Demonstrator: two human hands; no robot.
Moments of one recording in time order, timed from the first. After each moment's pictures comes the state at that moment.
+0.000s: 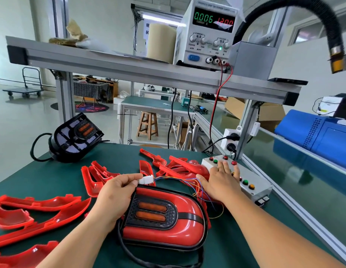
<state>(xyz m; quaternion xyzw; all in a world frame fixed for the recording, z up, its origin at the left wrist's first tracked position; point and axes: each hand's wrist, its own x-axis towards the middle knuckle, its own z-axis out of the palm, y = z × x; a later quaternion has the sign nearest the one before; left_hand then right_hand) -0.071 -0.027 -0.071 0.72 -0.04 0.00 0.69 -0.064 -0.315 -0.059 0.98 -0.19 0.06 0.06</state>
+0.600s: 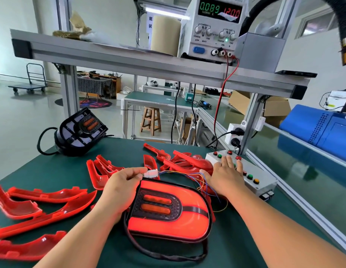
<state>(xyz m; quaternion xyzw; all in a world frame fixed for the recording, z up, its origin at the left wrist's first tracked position) -0.070 -0.027 -0.070 0.75 -0.04 0.01 0.66 -0.060 -0.314 -0.063 0.97 -0.20 0.05 0.09</state>
